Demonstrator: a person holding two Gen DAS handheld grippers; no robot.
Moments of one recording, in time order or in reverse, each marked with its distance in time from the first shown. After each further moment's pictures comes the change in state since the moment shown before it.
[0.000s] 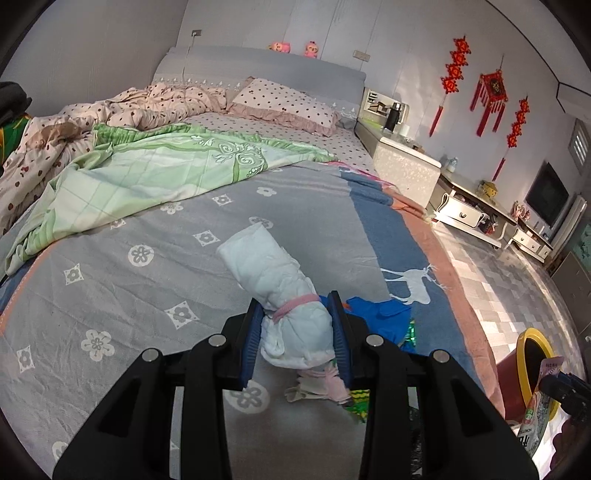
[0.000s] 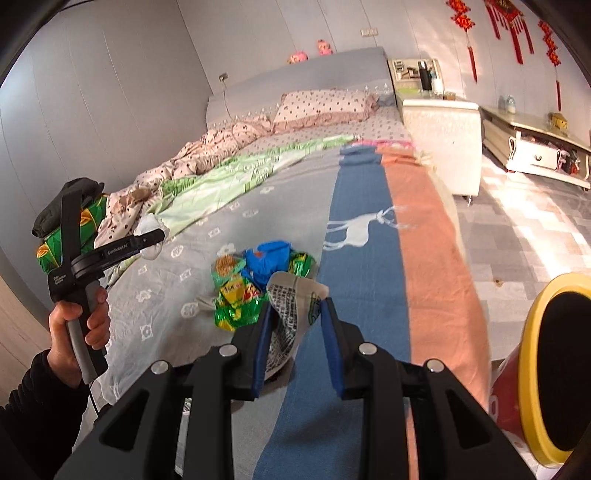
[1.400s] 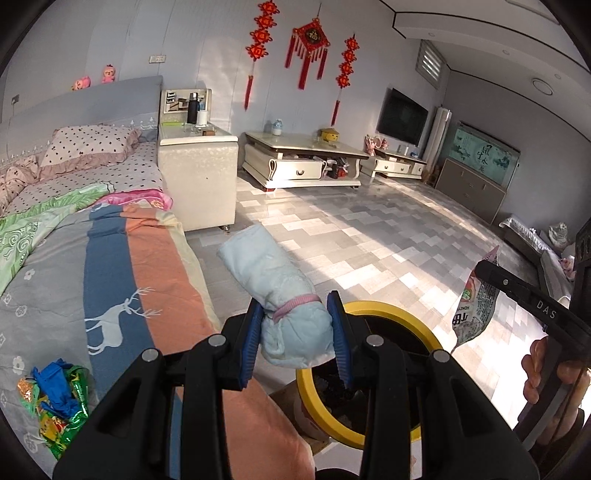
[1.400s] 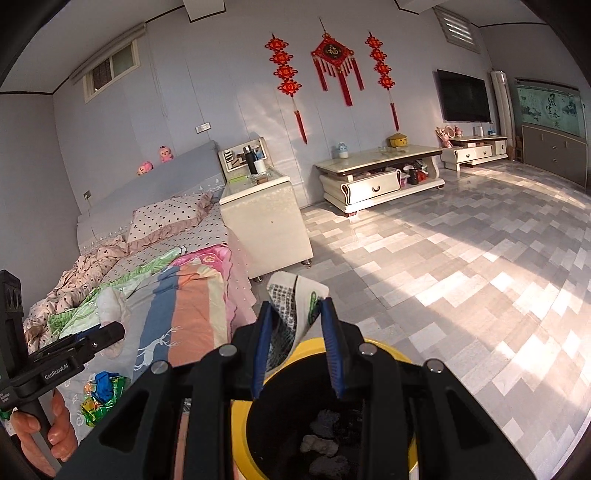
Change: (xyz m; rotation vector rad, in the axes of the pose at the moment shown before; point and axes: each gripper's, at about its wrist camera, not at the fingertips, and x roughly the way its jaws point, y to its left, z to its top) left arm -0.013 -0.445 -0.048 0.423 0.073 -0.495; right arm -0.204 -0.258 -0.002 0.324 -0.341 -0.479
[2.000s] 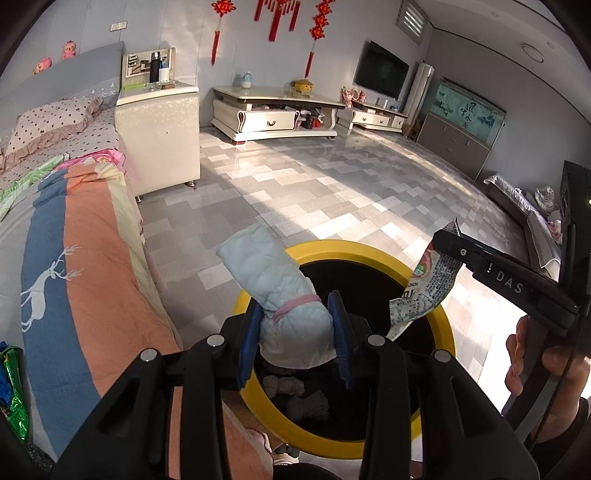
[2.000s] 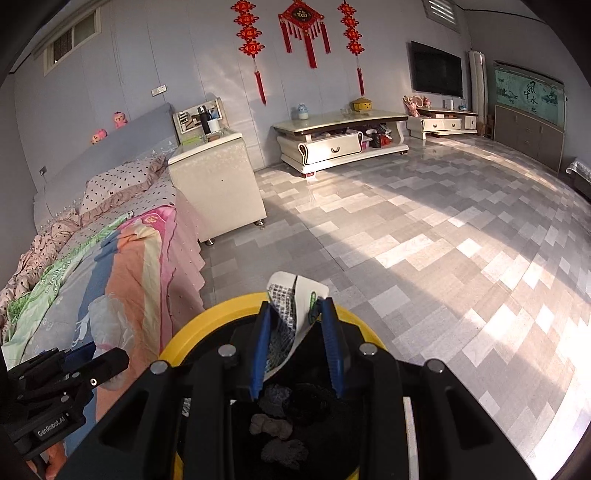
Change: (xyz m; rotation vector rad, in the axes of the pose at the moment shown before) left arm 0.109 -0.043 -0.053 0.052 0.180 -0.083; right arm 0.074 -0.043 -0.045 0.009 0.147 -0.175
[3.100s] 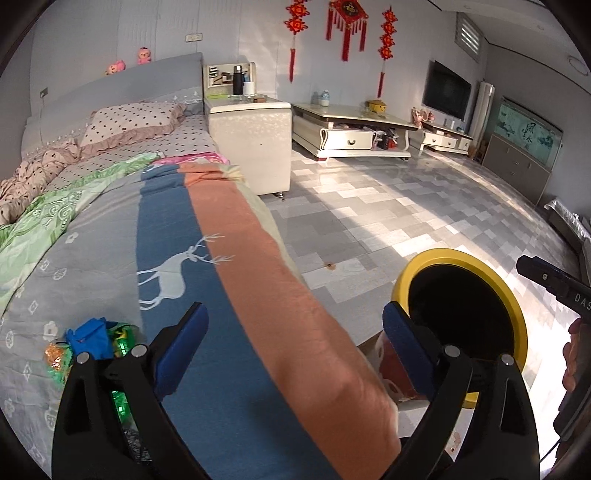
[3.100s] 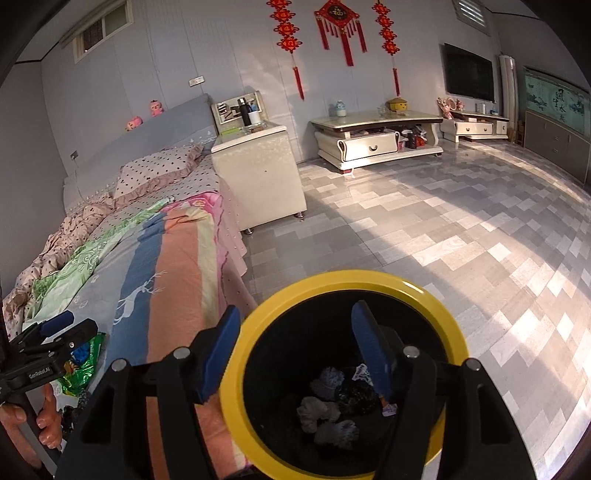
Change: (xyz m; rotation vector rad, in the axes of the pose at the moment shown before) left arm -0.111 0.135 -0.033 -0.095 -0.090 0.296; right arm -0.039 0.080 -0.017 -0.071 0.011 0.142
